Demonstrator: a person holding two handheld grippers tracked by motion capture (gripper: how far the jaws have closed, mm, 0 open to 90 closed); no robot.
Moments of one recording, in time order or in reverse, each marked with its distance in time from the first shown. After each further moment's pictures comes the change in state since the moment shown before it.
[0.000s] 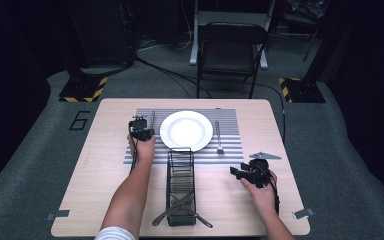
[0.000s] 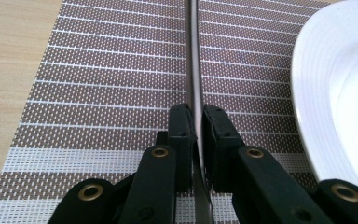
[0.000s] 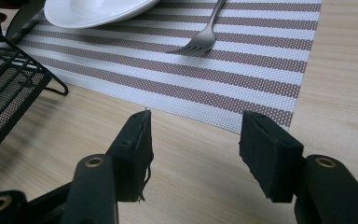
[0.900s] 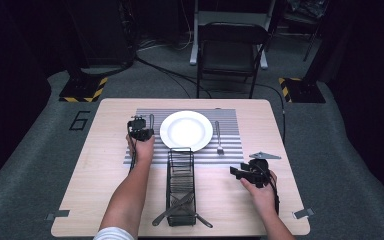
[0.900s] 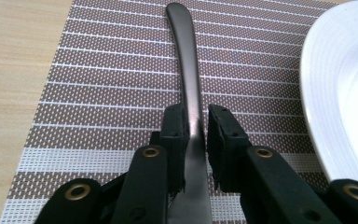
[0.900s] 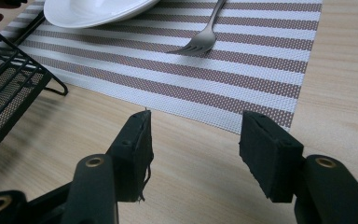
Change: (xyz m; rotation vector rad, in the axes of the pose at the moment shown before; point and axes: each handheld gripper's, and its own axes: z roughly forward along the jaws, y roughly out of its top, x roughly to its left) left arm 0.004 0.001 -0.002 0.001 0.003 0.008; right arm 0.000 0.000 0.000 -0.001 -0.004 0.003
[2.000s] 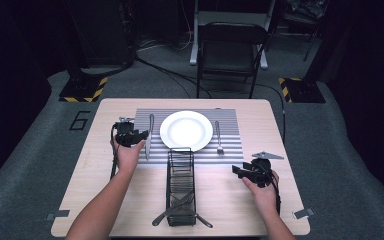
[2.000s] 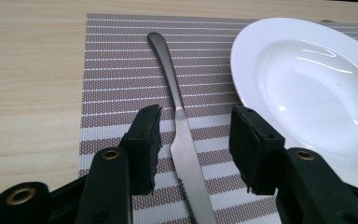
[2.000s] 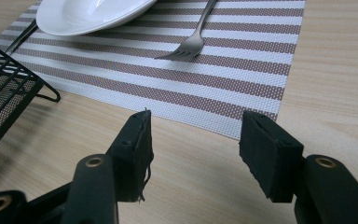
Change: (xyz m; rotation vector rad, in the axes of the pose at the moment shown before) left arm 0.022 -0.008 -0.081 -0.071 -0.148 0.119; right arm -0.005 0.000 -0.003 -0.018 -0.017 0.019
